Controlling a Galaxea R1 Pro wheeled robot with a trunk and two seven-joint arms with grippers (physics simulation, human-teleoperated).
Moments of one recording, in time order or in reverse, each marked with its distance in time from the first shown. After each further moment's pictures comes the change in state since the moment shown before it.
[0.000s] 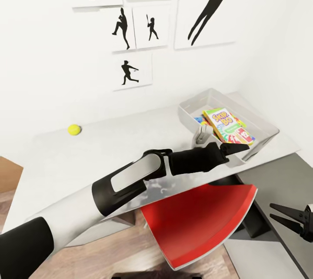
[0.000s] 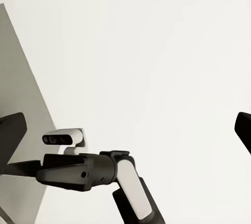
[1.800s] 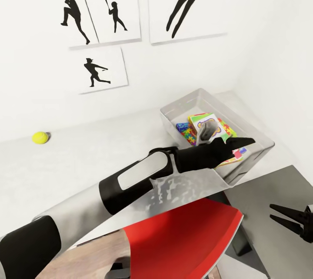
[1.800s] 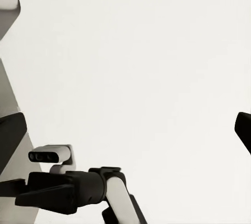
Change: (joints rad) left arm -0.010 -0.056 0.011 0.046 0.000 -0.040 -0.001; right arm 0.001 0.001 0.002 0.005 0.002 0.000 -0.003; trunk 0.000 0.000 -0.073
